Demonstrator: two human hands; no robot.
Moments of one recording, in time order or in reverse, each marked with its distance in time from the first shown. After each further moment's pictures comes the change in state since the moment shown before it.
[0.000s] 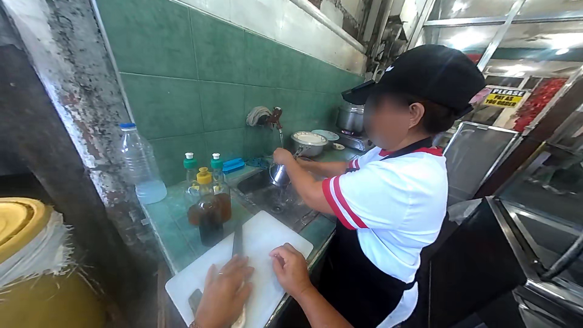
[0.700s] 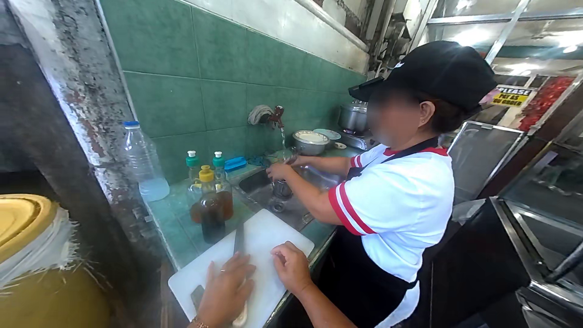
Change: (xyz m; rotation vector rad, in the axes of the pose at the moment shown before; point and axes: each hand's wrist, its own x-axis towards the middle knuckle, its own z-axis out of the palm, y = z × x) left_hand 0.002 0.000 0.002 0.013 -0.010 -0.019; right_hand 0.000 0.001 0.000 -0.001 -0.004 -0.002
